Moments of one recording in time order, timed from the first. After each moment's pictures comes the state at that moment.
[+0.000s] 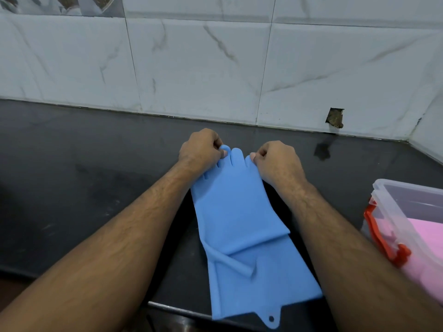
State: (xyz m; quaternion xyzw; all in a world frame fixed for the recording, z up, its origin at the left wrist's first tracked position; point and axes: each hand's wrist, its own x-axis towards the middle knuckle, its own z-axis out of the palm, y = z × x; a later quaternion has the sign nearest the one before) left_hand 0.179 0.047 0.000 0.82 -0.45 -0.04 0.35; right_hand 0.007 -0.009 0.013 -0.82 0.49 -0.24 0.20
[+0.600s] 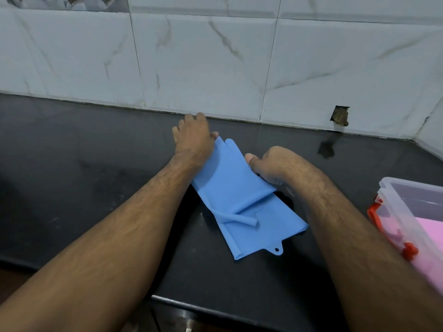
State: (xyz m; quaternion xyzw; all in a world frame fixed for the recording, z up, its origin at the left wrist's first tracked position) left_hand 0.196 0.040 0.000 0.87 -0.39 0.15 0.26; right_hand 0.002 0.010 0.037 -0.84 0.49 -0.04 0.24
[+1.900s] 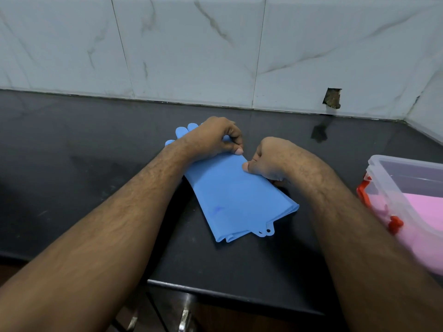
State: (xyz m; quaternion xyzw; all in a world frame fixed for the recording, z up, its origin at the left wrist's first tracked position) left_hand 0.175 0.042 0.003 0.66 -0.71 -0.04 0.24; right_hand -0.015 0.022 0.035 -0.87 0.46 0.00 0.18
